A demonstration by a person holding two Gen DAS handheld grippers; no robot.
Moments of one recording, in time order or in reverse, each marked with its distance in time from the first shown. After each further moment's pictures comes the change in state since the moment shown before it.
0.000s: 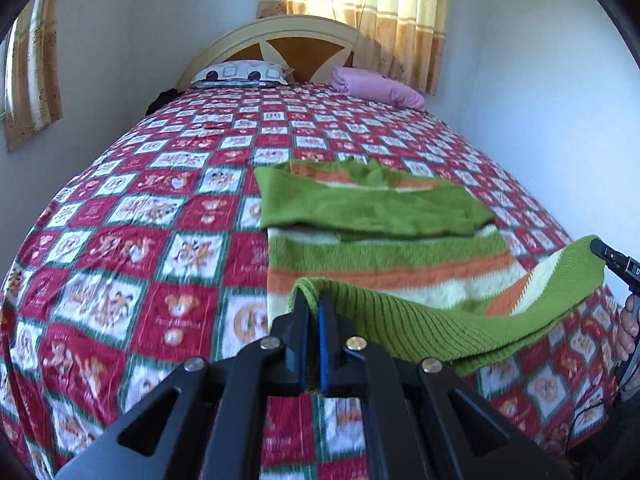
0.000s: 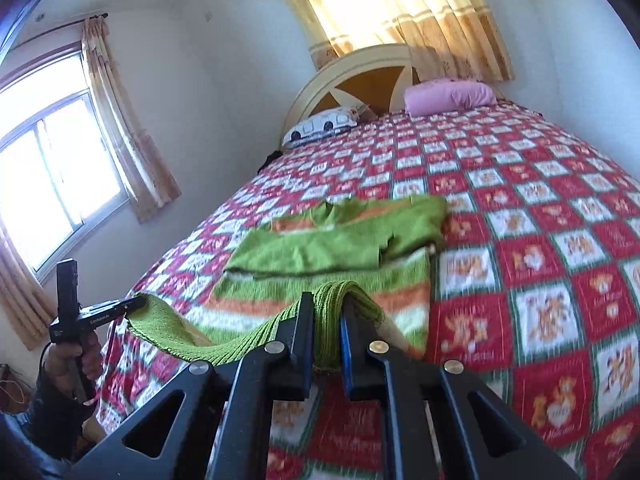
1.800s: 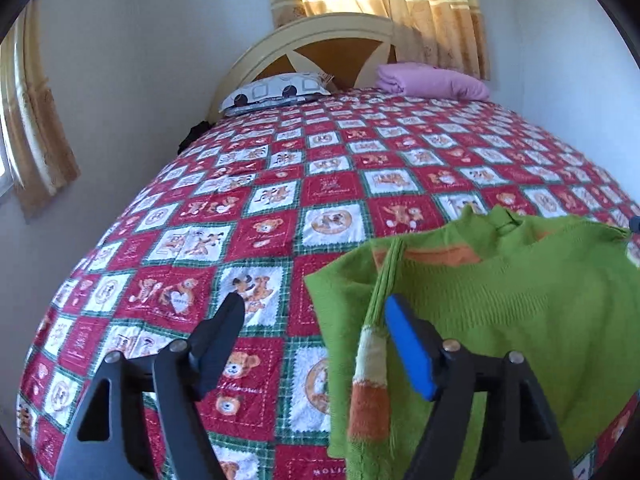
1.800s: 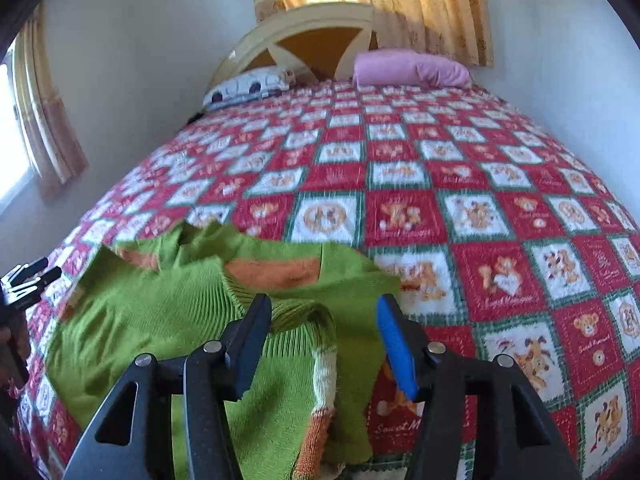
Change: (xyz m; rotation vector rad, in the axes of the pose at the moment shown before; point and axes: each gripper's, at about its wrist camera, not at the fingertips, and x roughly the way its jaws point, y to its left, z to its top) left arm 0.194 0.026 0.128 0.116 -0.038 0.271; right arm 0.243 -0.113 0.118 -0.061 0.144 -0.272
